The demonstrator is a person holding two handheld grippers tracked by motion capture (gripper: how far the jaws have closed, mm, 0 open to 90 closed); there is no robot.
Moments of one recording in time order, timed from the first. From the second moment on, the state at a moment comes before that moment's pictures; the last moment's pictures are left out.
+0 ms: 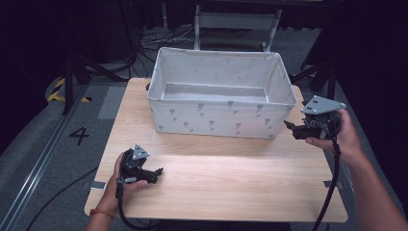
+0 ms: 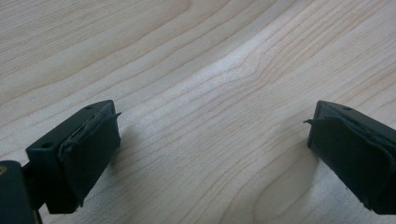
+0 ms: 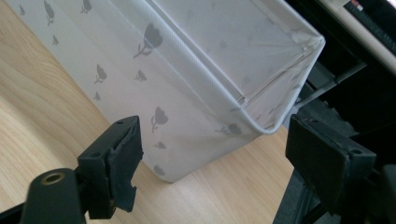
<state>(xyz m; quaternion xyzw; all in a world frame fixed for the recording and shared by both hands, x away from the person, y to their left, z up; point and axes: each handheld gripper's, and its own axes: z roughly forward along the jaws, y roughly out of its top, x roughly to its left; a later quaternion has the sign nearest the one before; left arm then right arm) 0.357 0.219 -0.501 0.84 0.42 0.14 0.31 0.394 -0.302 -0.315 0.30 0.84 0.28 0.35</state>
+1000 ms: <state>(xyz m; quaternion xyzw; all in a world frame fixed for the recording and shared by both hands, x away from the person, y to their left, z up) 0.357 0.219 -0.501 0.84 0.42 0.14 0.31 0.379 -0.323 -0.382 0.32 0.86 0.26 0.31</state>
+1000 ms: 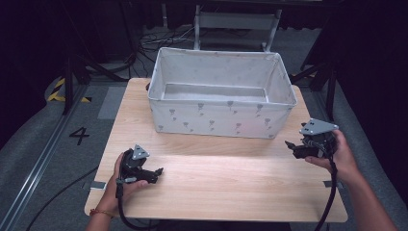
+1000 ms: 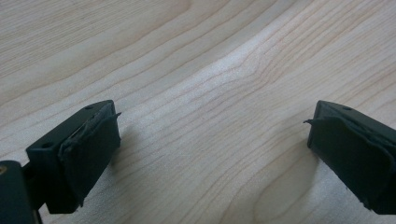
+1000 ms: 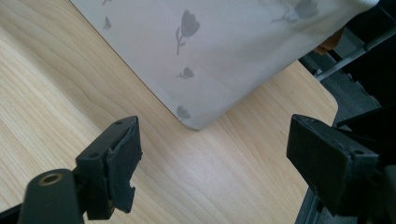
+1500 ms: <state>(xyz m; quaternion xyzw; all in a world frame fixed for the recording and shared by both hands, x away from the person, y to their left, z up) 0.357 0.219 -0.501 0.84 0.42 0.14 0.31 0.361 -0.328 -0.413 0.31 0.87 0.25 0.29</state>
